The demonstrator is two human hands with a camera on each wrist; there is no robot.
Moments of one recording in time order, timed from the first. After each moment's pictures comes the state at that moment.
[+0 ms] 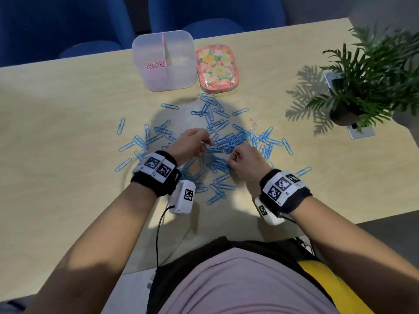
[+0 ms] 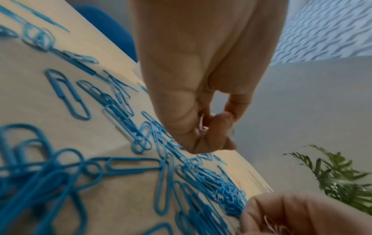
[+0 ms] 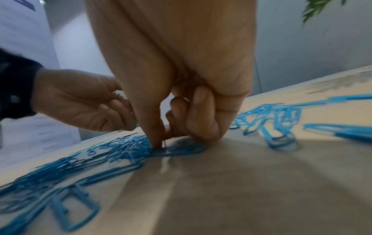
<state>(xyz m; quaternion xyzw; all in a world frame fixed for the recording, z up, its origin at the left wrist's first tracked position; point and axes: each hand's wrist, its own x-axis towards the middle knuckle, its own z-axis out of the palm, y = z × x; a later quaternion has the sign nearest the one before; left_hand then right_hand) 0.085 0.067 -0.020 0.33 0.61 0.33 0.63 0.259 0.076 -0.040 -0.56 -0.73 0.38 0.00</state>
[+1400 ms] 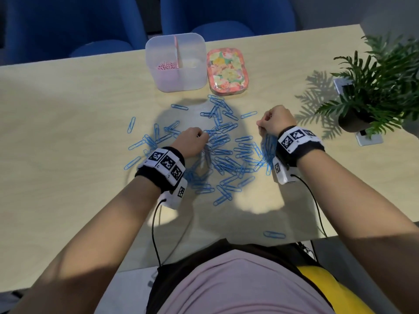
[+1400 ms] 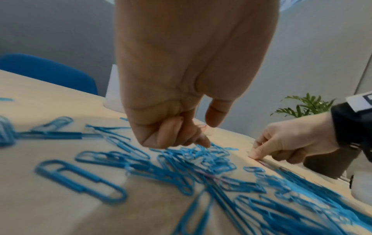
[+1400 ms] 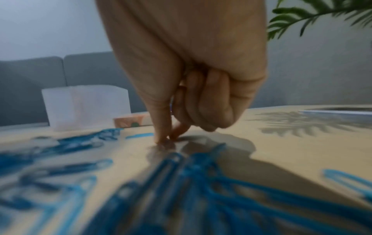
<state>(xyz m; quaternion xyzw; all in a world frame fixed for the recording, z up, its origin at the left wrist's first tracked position) 0.063 0.073 -0.018 0.53 0.74 0.11 0.41 0.279 0.189 -0.044 -0.68 -0.66 0.31 0.04</state>
